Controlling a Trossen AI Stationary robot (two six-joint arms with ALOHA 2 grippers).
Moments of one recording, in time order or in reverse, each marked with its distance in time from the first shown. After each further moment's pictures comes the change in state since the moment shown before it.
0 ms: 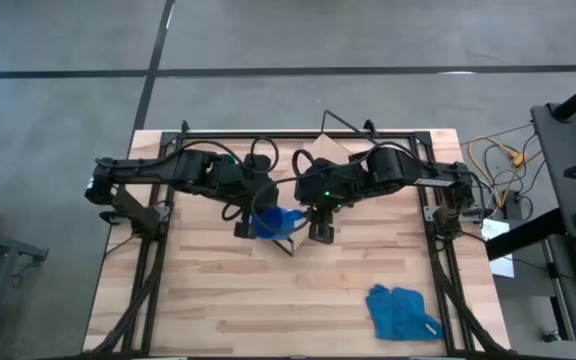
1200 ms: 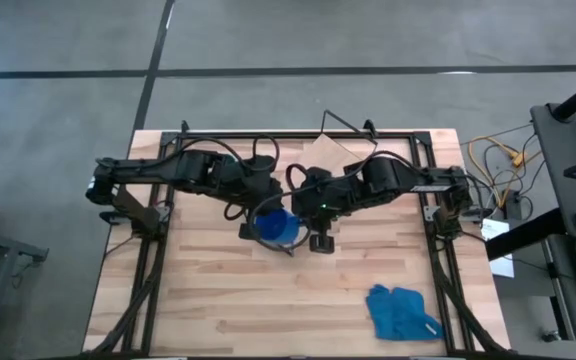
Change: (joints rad) left arm 0.002 -0.001 0.000 0.088 0.052 0.000; right arm 0.028 0.028 -0.014 0.022 0.007 -0.076
